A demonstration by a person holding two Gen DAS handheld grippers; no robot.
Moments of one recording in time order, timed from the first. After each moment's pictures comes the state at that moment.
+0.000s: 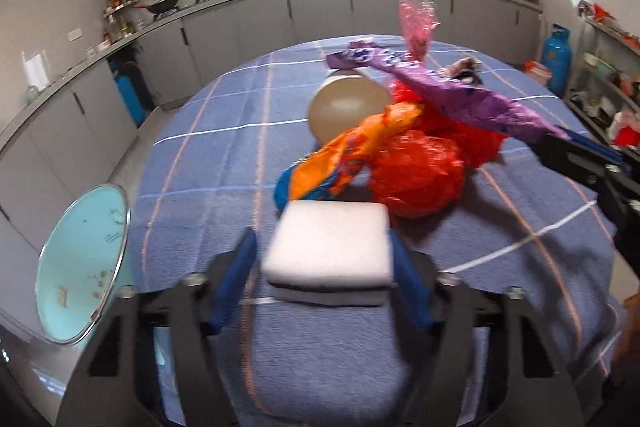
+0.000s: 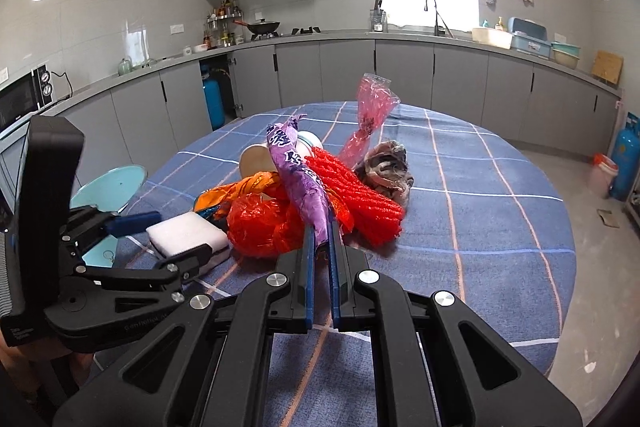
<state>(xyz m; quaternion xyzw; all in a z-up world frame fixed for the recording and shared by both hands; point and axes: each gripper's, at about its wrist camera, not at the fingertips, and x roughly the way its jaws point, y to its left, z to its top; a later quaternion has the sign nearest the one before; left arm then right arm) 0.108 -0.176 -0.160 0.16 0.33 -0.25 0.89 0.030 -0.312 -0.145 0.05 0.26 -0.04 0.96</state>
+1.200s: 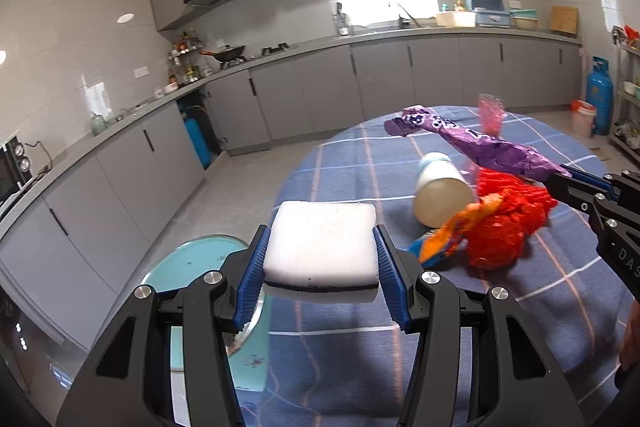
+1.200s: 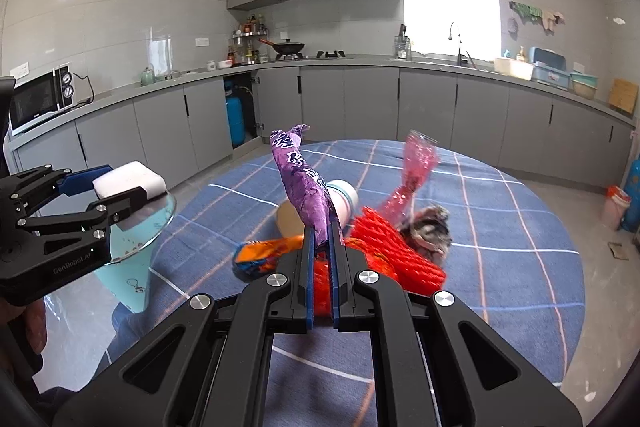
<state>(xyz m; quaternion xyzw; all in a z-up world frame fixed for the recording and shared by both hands) 0.098 -0.101 -0.085 0.16 0.23 -0.14 0.95 0.050 -0.275 -0.107 0.03 0.22 -0.01 0.98</state>
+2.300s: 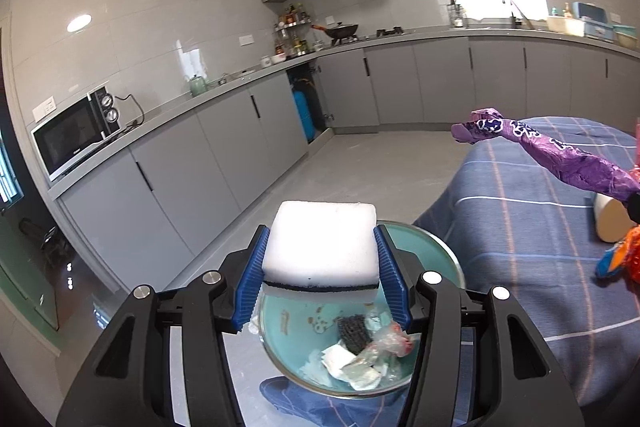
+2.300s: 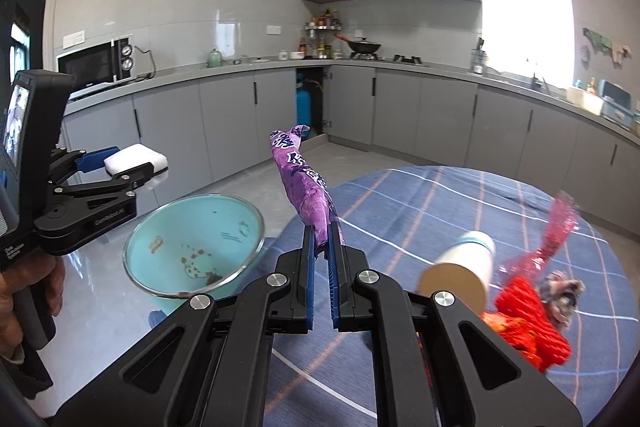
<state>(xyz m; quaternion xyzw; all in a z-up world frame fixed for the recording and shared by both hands) 0.175 0.029 -0.081 0.13 0.24 0.04 0.96 0.124 -0.172 -0.094 -0.02 0.22 0.11 0.97</state>
